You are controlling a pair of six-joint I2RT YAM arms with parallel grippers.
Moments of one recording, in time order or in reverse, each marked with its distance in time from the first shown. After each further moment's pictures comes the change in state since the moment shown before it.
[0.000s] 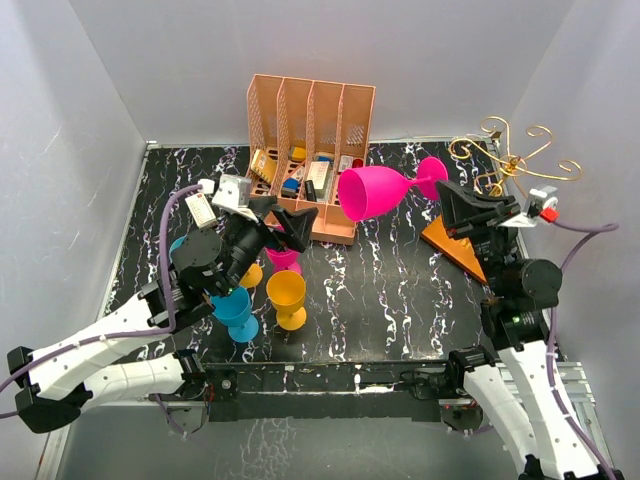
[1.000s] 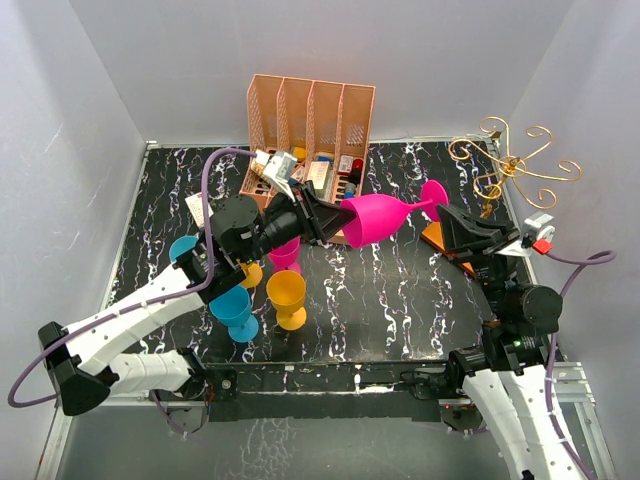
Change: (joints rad) left arm 0.127 0.224 0.115 0.067 0.604 -0.405; right arm 0.007 -0.200 -0.132 -0.050 -0.042 -0.116
